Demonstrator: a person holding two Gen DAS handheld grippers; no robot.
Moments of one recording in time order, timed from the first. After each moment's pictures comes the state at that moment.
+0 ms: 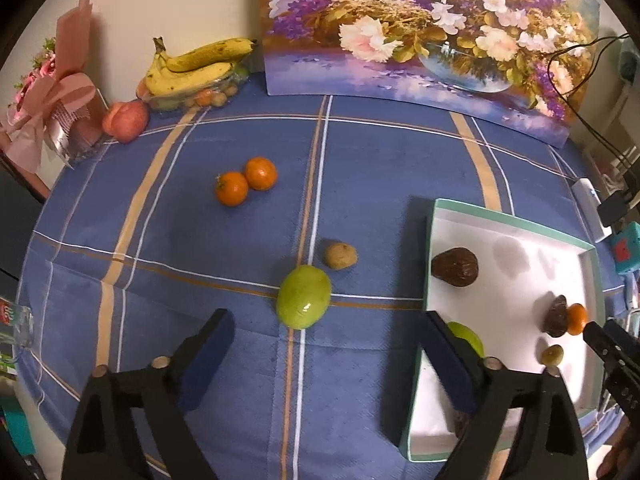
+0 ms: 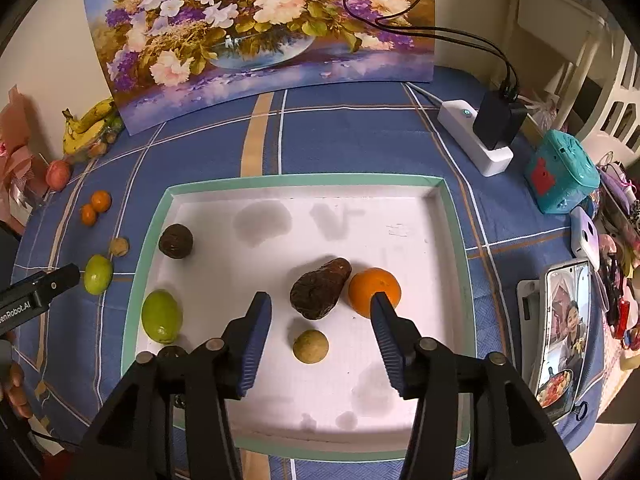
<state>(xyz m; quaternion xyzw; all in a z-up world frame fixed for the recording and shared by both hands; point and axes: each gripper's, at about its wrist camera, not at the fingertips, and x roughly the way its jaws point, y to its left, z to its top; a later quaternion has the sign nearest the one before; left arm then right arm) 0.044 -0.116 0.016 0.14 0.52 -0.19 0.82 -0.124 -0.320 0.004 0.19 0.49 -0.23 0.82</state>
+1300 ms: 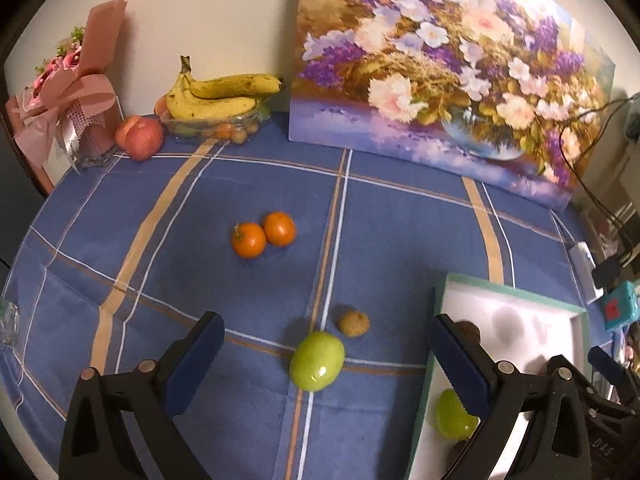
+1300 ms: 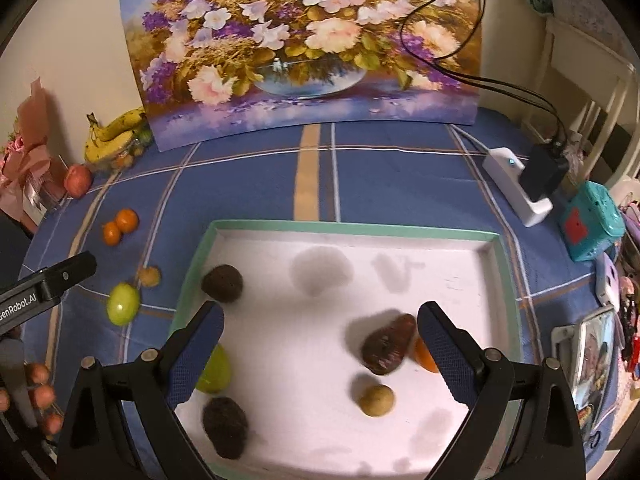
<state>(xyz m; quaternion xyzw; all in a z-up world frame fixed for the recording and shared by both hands) 0.075 -0.099 0.030 0.06 0.47 -0.19 0.86 -0.074 -0.291 0.016 0.17 0.45 -0.20 0.86</state>
